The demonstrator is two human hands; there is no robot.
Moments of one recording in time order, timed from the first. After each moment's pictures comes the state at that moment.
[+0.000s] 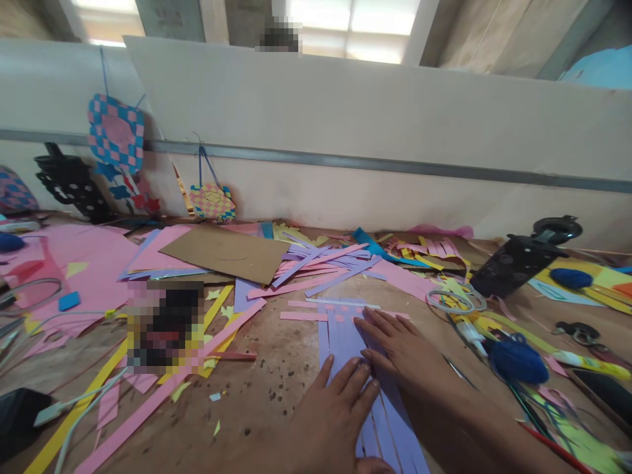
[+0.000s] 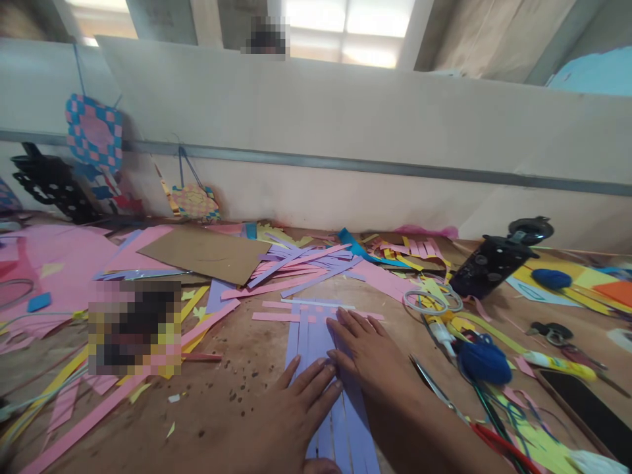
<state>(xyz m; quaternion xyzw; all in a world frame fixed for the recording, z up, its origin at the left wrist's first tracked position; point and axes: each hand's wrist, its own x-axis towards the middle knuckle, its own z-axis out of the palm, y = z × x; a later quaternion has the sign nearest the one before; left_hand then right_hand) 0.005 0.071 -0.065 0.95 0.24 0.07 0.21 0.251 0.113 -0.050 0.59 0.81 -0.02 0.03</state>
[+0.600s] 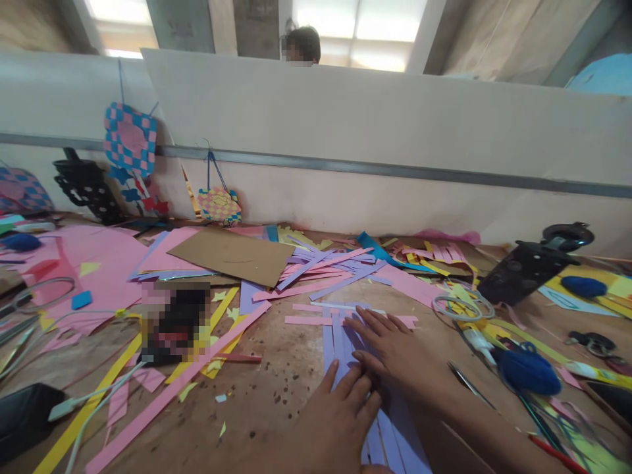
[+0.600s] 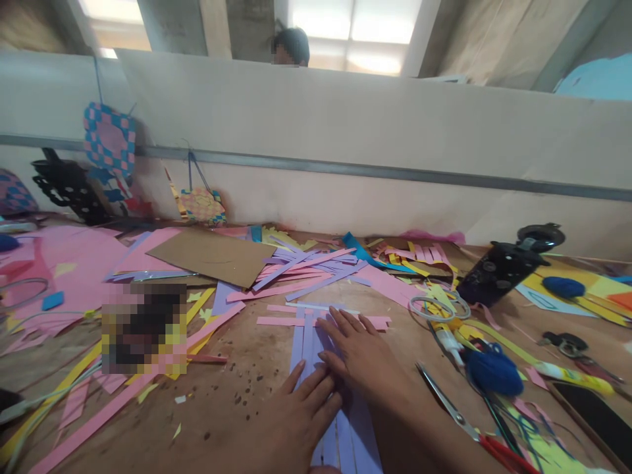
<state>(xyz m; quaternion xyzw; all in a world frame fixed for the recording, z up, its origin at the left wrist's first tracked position) 0.007 0.074 -0.076 0.95 0.24 0.09 0.17 0.225 0.120 -0.036 0.55 0.83 -0.02 0.02</state>
